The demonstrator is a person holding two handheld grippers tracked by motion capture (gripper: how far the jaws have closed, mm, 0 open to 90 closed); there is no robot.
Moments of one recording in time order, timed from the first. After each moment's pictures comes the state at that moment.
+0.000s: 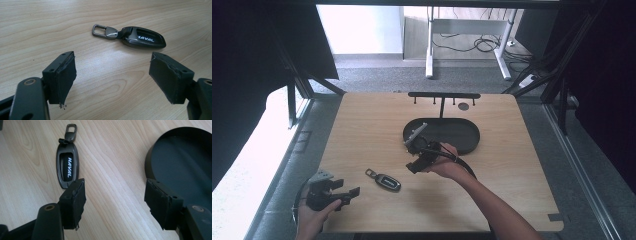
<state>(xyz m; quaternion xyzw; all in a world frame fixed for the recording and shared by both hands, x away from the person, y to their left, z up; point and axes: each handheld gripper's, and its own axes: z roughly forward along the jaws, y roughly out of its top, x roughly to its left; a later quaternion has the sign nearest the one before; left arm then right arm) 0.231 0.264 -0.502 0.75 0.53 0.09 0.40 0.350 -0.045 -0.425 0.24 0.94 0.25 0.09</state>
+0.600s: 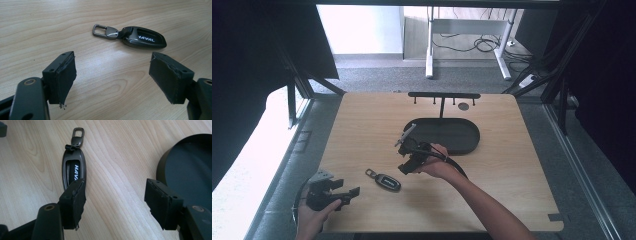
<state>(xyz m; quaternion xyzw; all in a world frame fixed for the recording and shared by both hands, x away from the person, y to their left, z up) 0.231 0.264 -0.502 0.75 0.52 0.09 0.40 0.352 -0.019 -0.433 0.23 0.94 0.24 0.07</state>
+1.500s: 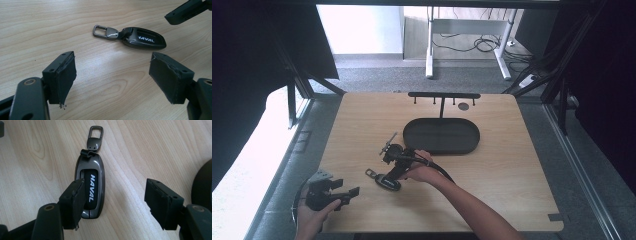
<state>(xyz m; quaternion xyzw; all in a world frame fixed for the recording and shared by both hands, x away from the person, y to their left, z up) 0.231 0.265 -0.501 0.75 0.52 0.09 0.40 0.349 0.024 -0.465 0.20 0.95 0.21 0.05</state>
